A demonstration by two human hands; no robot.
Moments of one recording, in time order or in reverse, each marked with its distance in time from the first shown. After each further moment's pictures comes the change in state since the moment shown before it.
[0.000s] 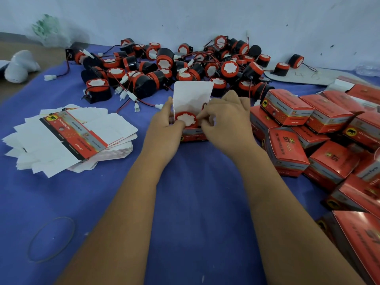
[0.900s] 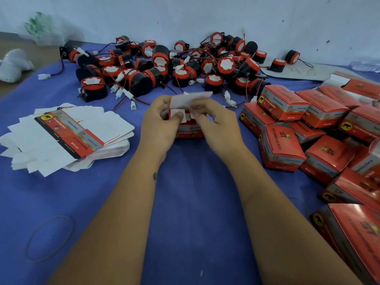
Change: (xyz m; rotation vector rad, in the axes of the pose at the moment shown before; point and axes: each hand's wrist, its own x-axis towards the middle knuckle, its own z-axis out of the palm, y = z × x) left_hand 0.003 -0.002 0.003 -0.164 0.119 0.044; right_hand -0.012 -0.003 0.020 0.664 -0.011 0.277
